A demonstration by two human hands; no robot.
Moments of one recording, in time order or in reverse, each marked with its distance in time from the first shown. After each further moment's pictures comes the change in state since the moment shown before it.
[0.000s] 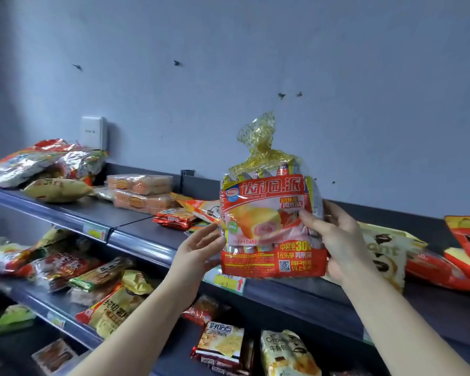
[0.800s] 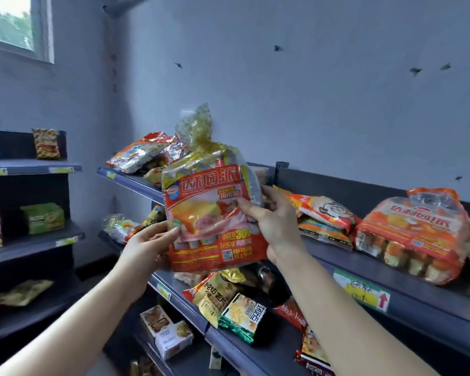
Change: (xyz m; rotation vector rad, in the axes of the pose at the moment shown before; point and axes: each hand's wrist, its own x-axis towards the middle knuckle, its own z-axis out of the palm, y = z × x) left_hand -0.055 0.086 -0.264 0.215 0.410 0.046; right_hand -0.029 0.078 0.302 0.157 -0.392 0.061
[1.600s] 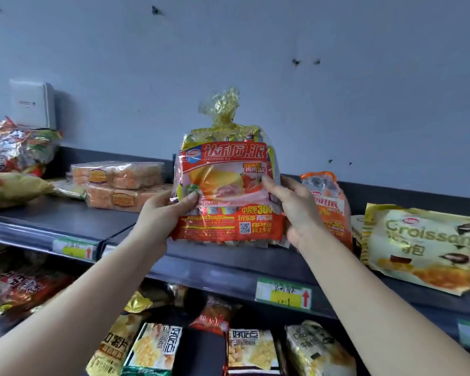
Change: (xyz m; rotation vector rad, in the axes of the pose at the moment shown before) left_hand 0.124 -0.008 0.193 -0.149 -0.441 -0.041; right_hand 0.054 -0.036 -0.151 -0.176 0.515 0.006
